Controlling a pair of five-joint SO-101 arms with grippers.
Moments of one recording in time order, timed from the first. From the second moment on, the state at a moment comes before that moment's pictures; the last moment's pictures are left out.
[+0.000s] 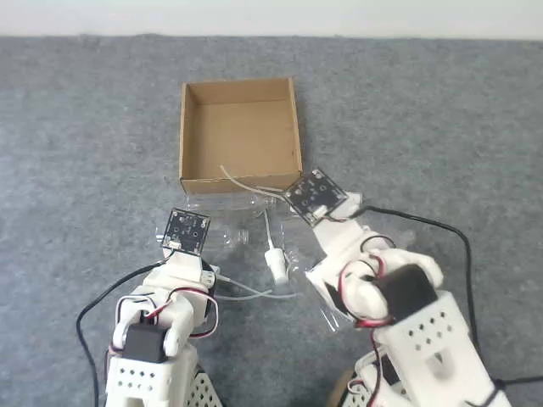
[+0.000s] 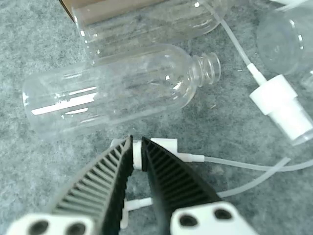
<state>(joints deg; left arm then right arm) 2.2 -102.2 97.5 71.8 -0.7 -33.3 -54.7 43.7 83.7 10.9</state>
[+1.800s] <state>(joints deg) 2.4 -102.2 97.5 71.8 -0.7 -43.3 -14.9 43.7 68.0 -1.5</state>
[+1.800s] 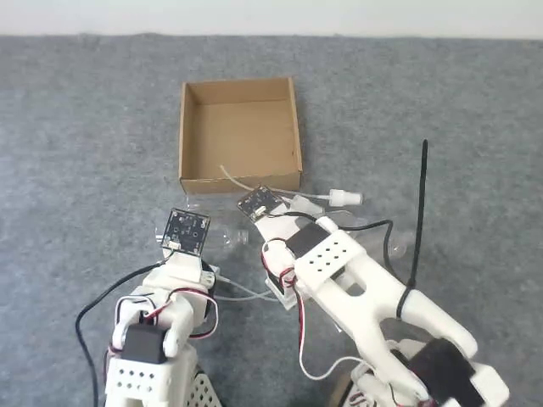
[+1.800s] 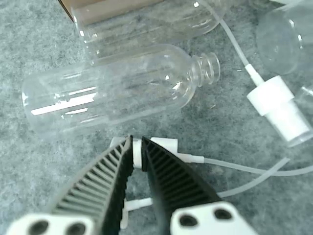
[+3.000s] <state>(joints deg) 2.4 -102.2 97.5 71.8 -0.7 -41.0 -13.9 43.3 66.2 -1.5</state>
